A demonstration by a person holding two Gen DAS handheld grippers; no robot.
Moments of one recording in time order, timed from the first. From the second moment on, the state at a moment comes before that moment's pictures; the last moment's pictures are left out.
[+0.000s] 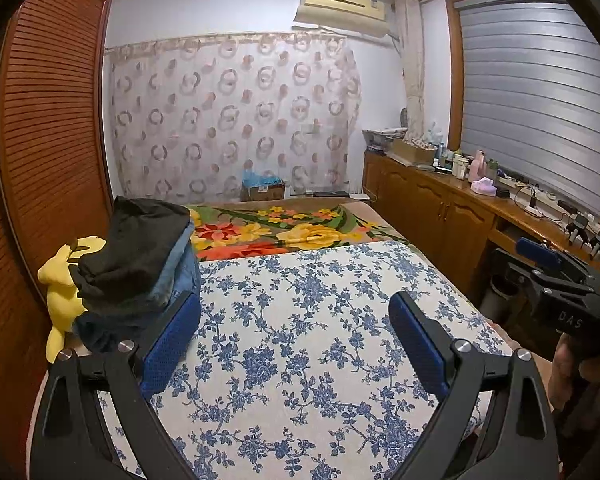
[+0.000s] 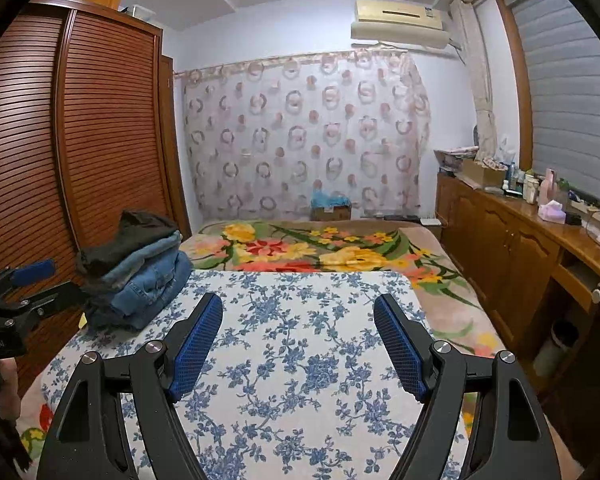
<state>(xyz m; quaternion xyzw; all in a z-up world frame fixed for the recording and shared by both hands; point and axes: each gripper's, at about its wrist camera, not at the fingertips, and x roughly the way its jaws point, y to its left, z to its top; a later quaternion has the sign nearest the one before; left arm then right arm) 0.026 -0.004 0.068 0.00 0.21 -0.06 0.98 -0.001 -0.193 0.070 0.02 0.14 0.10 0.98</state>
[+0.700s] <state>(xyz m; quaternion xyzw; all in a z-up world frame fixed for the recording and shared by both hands) 0.026 -0.003 0.068 0.00 0.21 -0.06 0.98 -0.001 -0.195 0.070 0.01 0.14 0.11 0.98</state>
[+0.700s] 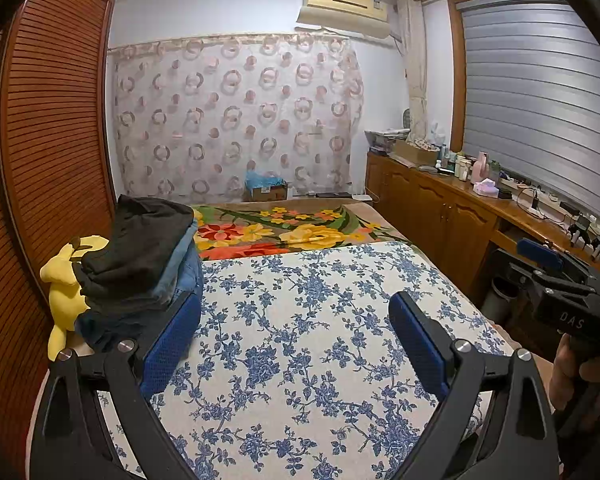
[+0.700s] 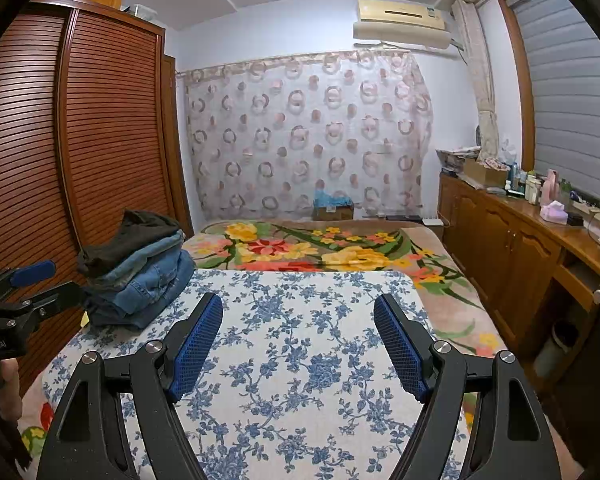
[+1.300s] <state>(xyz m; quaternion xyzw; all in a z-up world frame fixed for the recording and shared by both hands) 0.026 -0.003 0.068 0.00 0.21 -0.06 0.98 0.001 -0.194 0.070 0.01 0.14 0.11 0.98</state>
